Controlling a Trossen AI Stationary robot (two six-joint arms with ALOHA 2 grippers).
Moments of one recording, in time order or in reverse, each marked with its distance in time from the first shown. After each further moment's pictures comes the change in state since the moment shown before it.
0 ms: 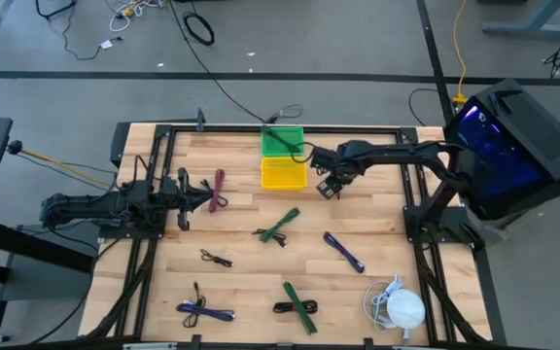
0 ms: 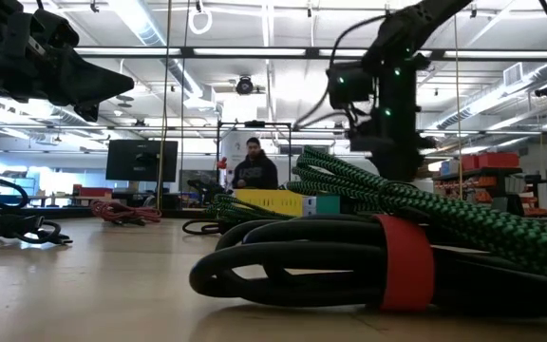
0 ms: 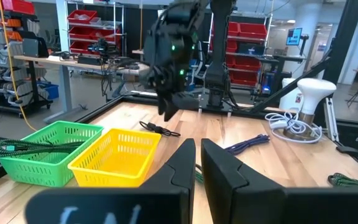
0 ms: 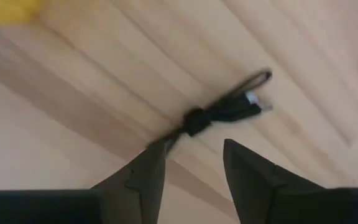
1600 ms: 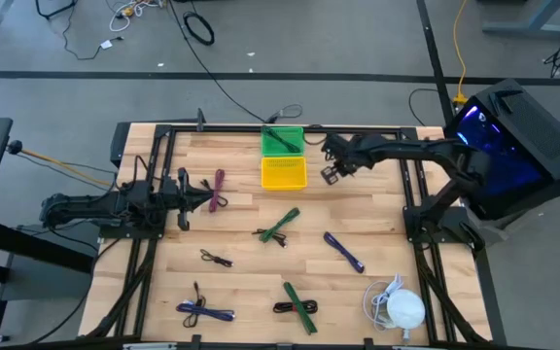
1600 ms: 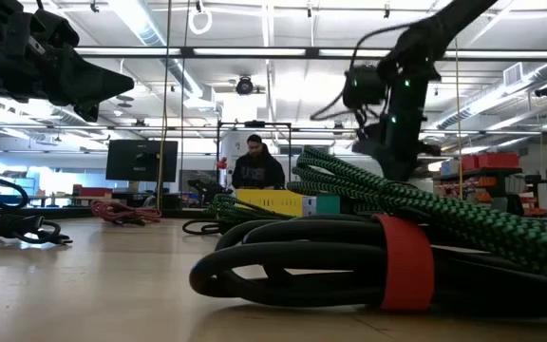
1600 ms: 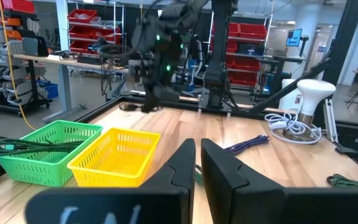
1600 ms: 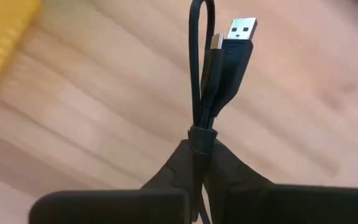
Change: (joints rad) left arm 0.000 0.000 0.000 0.001 0.000 -0.008; right arm -0.136 -0.103 -0.102 0.191 0.034 -0.057
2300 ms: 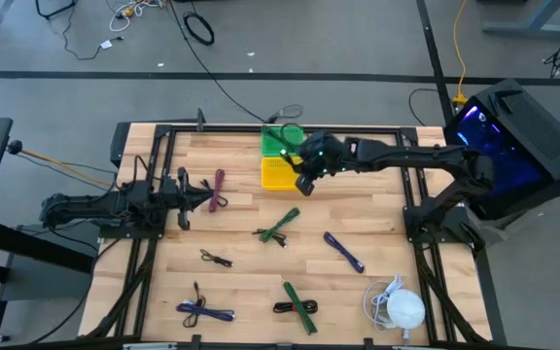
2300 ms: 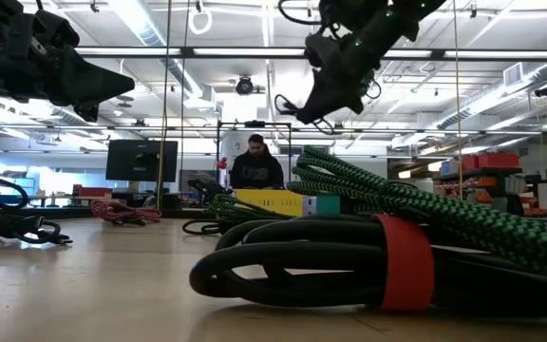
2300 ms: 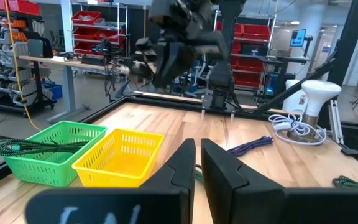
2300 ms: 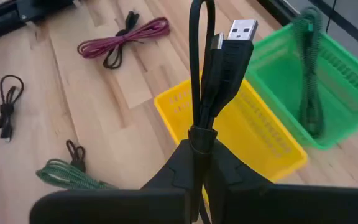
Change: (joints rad) left arm 0.000 0.000 0.000 0.001 -0.016 0.003; right arm 0.234 -0.030 0.191 0.322 -0.205 -0.240
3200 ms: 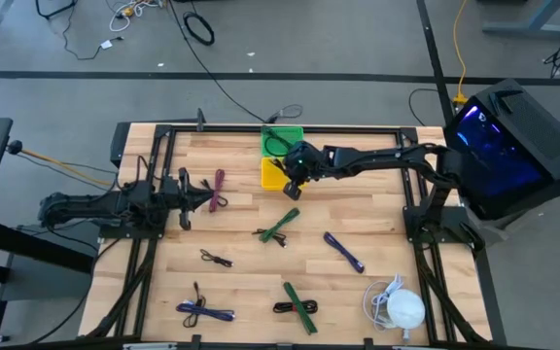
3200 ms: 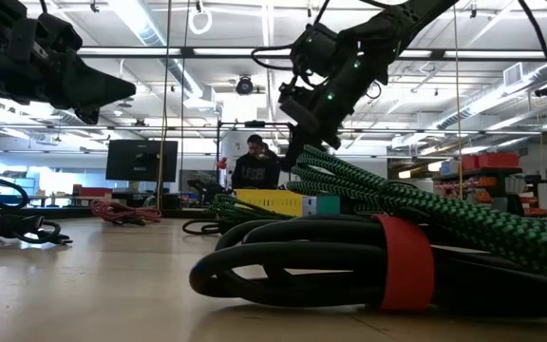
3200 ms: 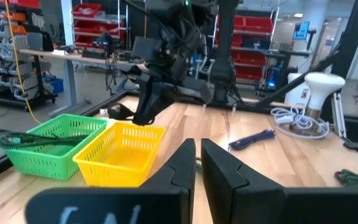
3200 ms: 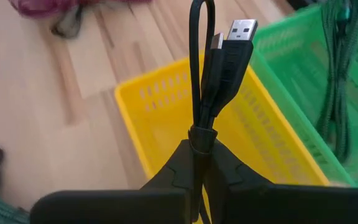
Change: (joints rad) left arm 0.000 0.026 0.000 0.000 -0.002 -0.002; right arm -0.014 0.227 0.001 0.159 0.068 -0.129
